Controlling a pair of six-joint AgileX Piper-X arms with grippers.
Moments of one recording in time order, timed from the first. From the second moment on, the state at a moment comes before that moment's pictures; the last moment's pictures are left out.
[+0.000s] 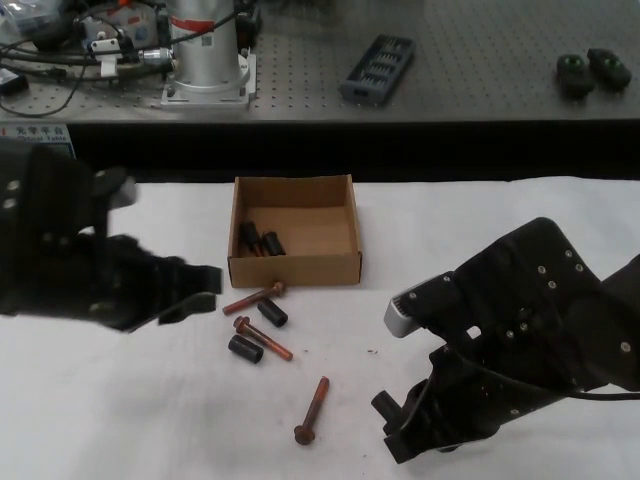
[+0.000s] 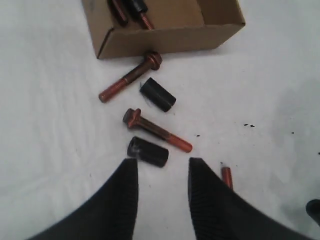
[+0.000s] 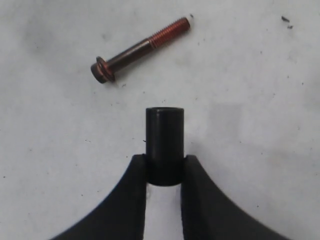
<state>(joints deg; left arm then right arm) -15.8 86.1 -47.7 17.5 21.2 -13.6 41.5 88.9 -42.7 22.7 -16.1 1.4</state>
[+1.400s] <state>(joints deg) -21.0 110.7 -72.7 30.6 7.3 40.8 41.5 88.9 -42.7 19.5 -17.8 2.9</state>
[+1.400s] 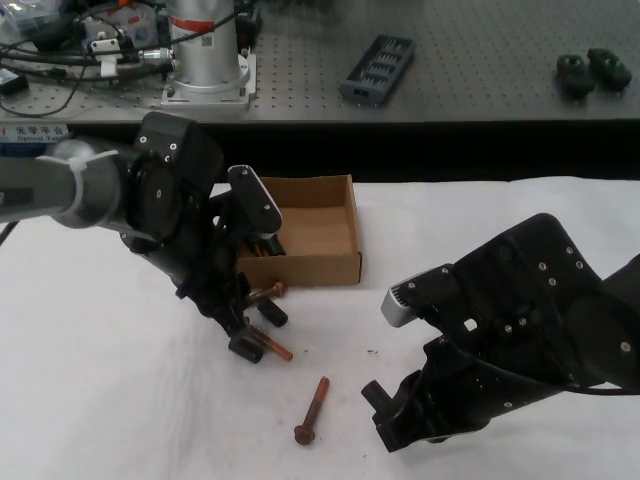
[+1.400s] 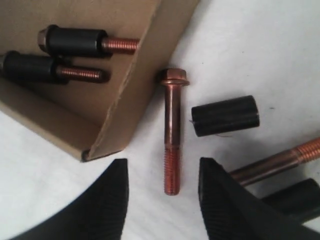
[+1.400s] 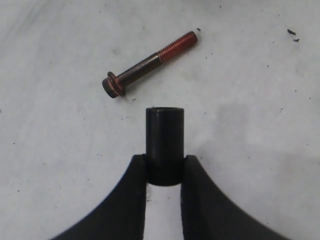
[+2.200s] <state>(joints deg) -21.0 116.4 -77.7 32.2 7.9 42.1 41.5 88.9 -42.7 17.8 -18.2 4.2</state>
